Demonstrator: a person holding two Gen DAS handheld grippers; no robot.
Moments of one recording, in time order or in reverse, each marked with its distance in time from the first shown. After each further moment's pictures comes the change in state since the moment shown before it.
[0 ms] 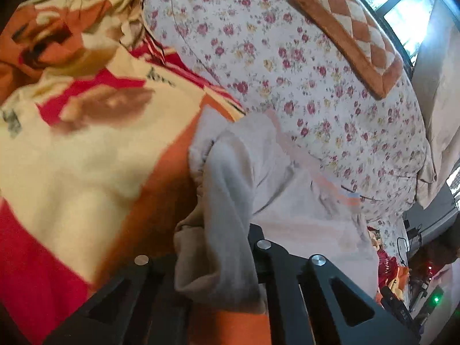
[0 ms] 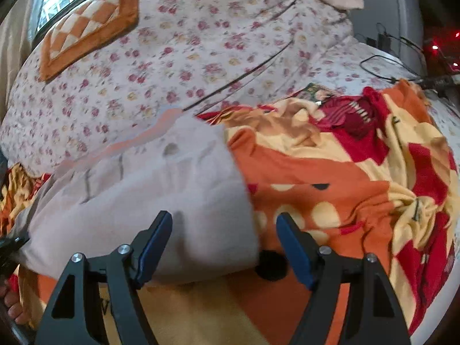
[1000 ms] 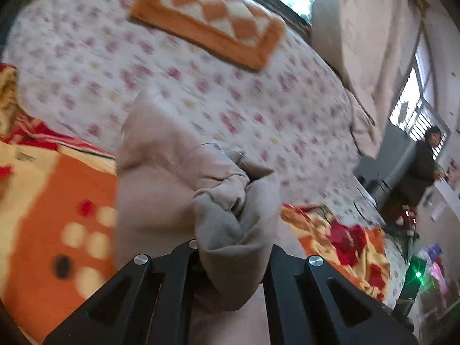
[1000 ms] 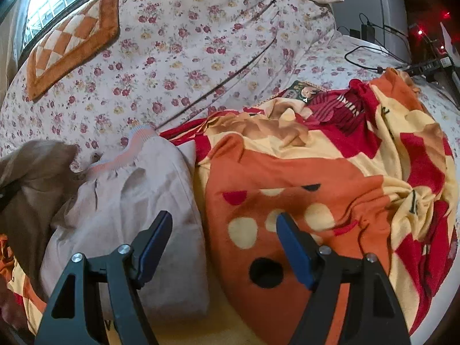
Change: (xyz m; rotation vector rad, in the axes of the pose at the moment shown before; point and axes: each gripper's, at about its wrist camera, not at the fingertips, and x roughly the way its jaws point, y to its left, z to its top) left arm 0.018 -0.181 -0.031 0.371 -0.056 -0.300; right arm 0.003 -0.011 0.007 0.071 -0.007 -0.016
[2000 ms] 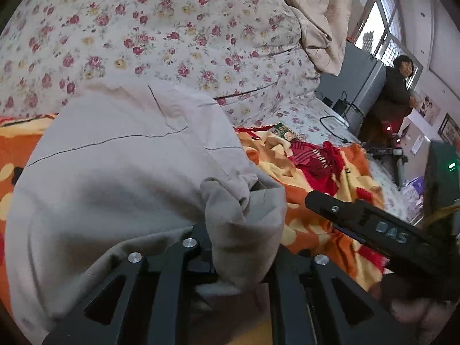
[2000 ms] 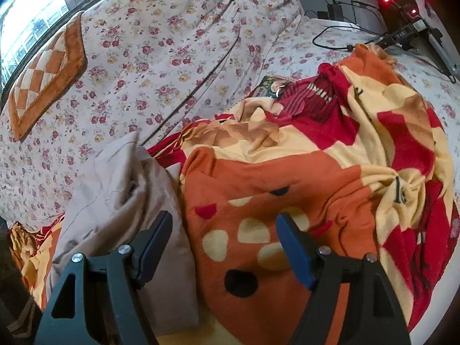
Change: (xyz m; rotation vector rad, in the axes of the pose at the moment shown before) left arm 0.065 -0.097 -0.081 0.181 0.251 -0.149; right arm -0.001 -0.039 0.010 0.180 -0.011 -0.011
